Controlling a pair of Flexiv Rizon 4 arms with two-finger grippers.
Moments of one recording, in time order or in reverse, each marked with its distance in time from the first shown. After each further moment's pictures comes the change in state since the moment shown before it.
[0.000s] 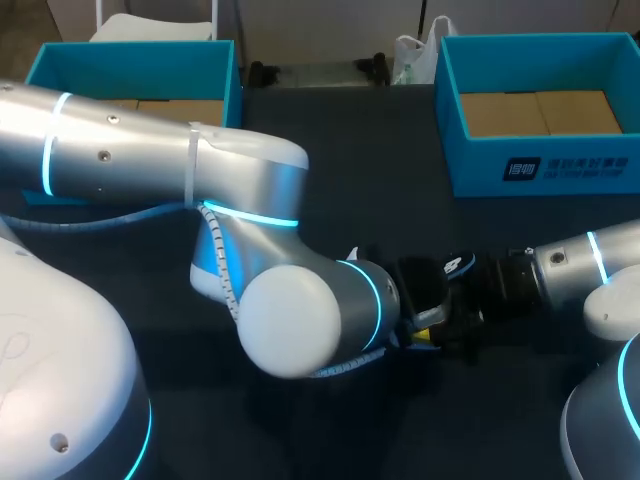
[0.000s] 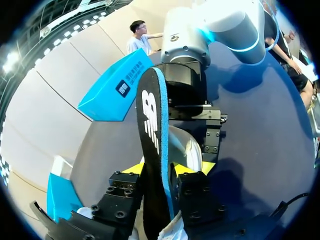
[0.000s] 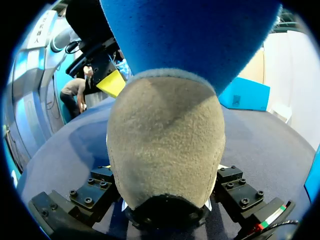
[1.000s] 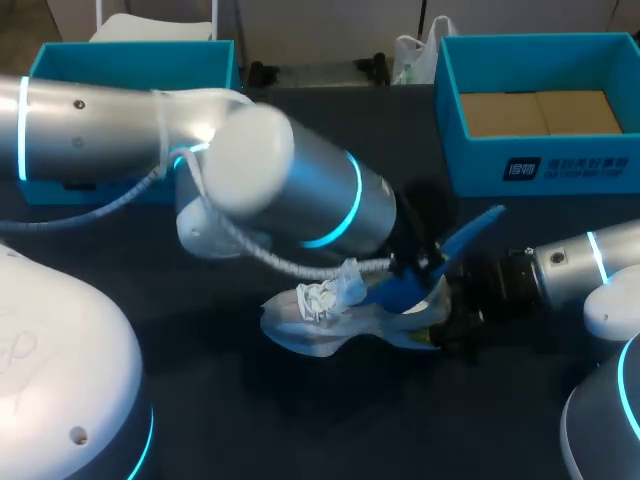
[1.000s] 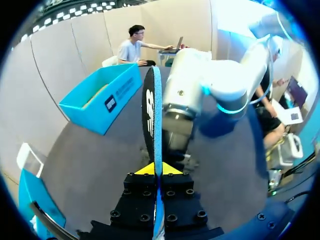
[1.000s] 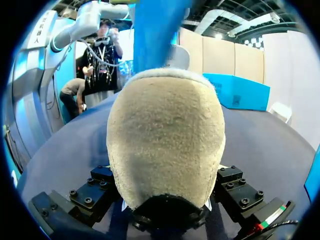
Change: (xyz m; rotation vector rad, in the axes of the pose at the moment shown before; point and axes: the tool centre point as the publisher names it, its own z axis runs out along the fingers) left arm -0.021 -0.072 -0.047 0.075 0.343 -0.213; right arm 0.000 0.000 0.000 0.000 0.000 0.000
